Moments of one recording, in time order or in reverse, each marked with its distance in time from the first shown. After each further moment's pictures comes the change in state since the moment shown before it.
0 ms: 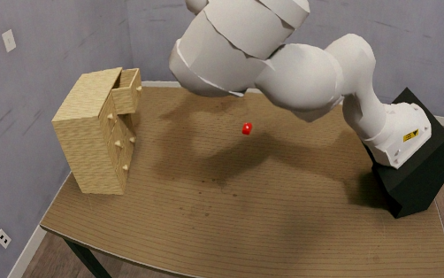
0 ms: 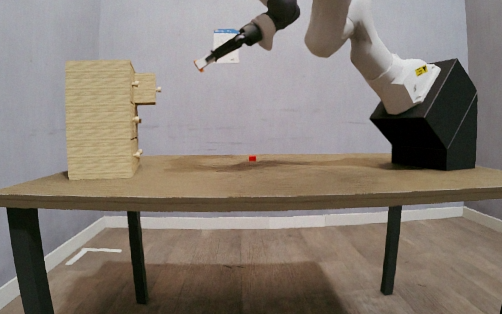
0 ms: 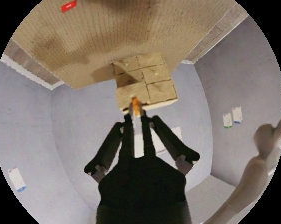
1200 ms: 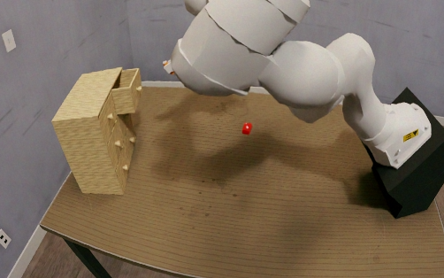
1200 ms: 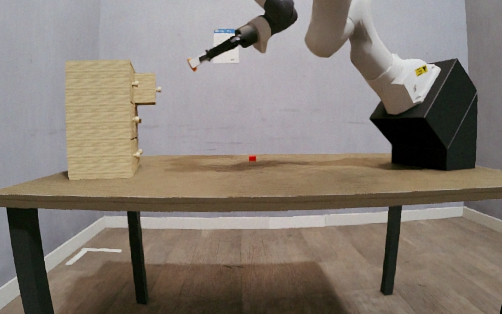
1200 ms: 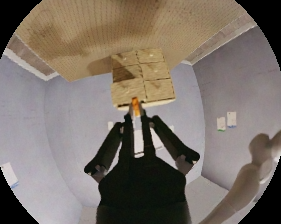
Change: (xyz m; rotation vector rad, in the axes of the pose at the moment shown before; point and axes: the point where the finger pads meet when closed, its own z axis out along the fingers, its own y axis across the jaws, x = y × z) arm -0.012 0.007 0.018 -0.025 -0.054 -0.092
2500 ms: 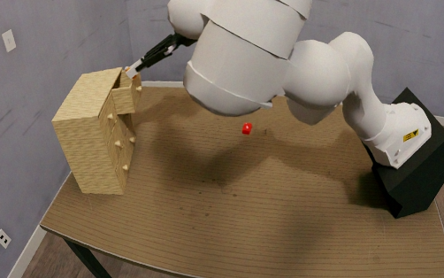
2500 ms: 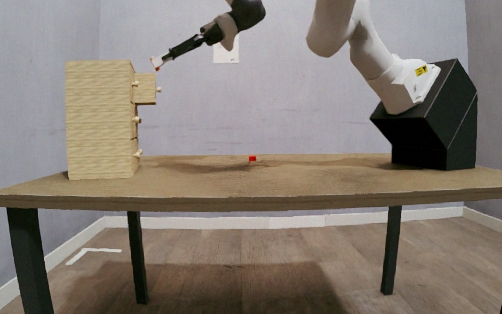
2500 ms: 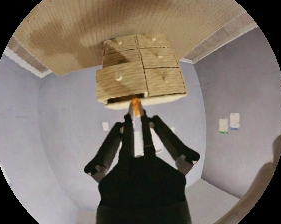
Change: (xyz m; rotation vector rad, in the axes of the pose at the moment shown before) arm -0.062 0.001 0.106 -0.010 0.000 -0.021
